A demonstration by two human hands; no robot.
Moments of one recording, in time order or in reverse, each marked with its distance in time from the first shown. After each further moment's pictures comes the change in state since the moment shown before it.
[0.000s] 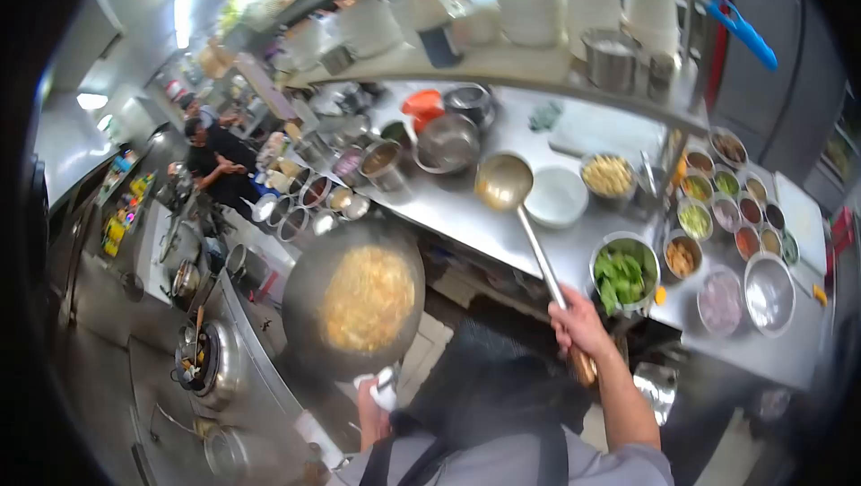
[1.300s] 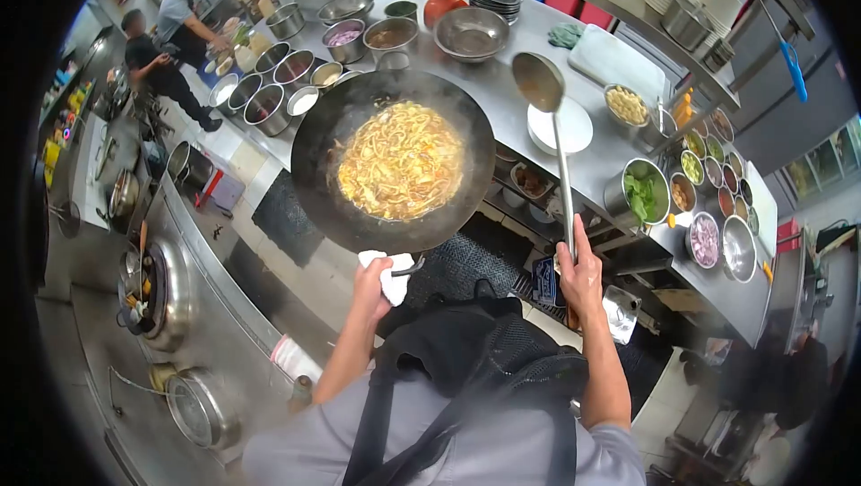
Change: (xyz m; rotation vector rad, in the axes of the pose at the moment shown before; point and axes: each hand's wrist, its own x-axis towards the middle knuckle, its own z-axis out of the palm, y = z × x) left_hand 0.080 0.070 -0.035 0.099 -0.328 -0.229; right_hand -0.048 0.051 0.186 -1.003 0.571 -0.242
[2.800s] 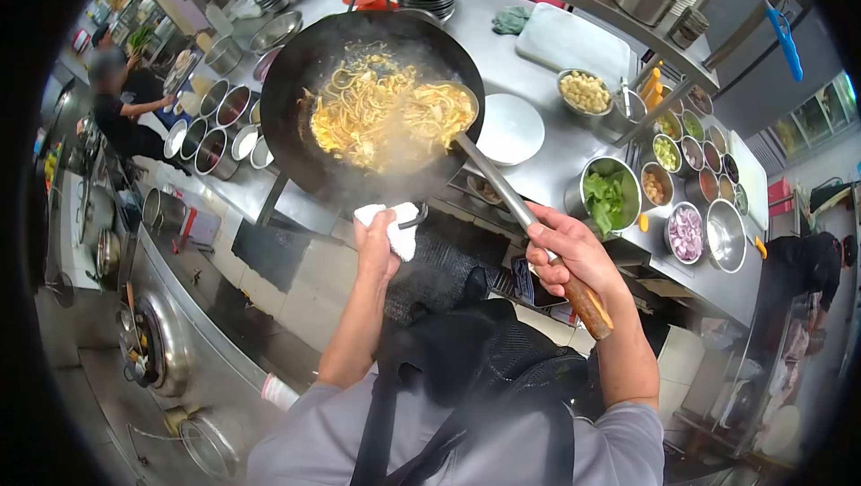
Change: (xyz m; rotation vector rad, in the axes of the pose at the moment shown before) left_hand 0.113 -0.023 0.191 0.002 -0.137 0.184; right_hand 0.103 -0.047 -0.109 1.076 -0.626 0.545
